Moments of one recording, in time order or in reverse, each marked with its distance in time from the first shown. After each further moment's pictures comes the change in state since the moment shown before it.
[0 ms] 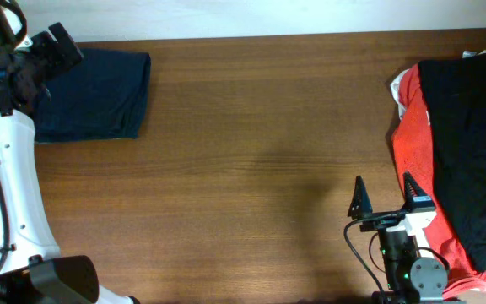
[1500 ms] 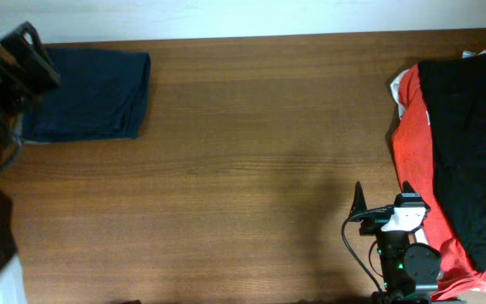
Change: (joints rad) left arm -0.042 -0.462 0.001 0.000 -0.004 0.000; right arm 0.013 -0.003 0.000 -0.196 0.085 -0.113
